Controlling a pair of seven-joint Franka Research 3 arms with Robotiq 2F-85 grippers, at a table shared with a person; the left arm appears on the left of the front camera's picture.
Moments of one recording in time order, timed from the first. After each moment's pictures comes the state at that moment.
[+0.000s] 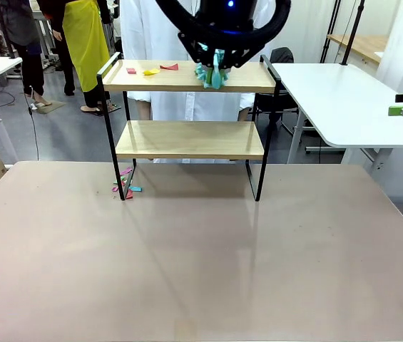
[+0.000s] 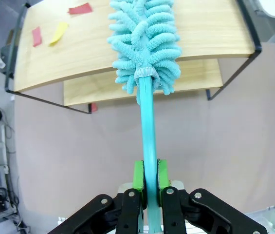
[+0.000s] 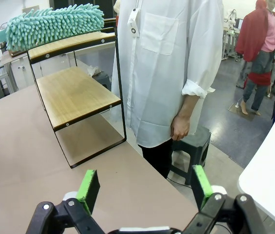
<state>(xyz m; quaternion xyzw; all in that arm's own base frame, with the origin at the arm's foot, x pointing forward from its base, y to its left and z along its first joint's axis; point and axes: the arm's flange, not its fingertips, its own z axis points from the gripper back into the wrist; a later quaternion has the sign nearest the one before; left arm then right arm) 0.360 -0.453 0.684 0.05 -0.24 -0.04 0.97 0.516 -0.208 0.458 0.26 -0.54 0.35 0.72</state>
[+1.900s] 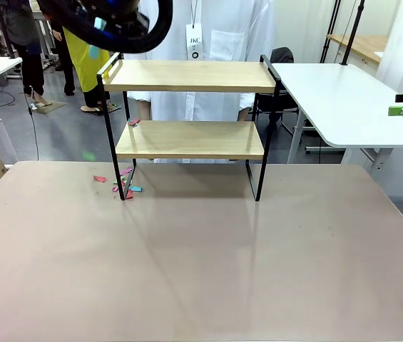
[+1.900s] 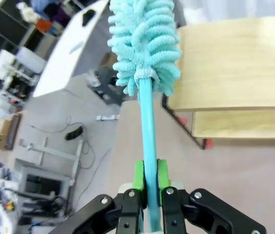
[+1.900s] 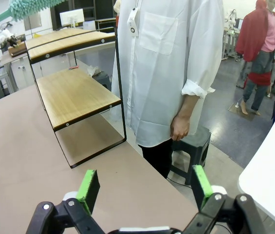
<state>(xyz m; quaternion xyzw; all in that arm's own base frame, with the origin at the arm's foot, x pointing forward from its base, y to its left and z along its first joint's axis) 0.349 -0.323 0.696 0.23 -0.36 0.01 0.90 0.516 -0.208 0.458 0.26 -0.54 0.35 0.72</state>
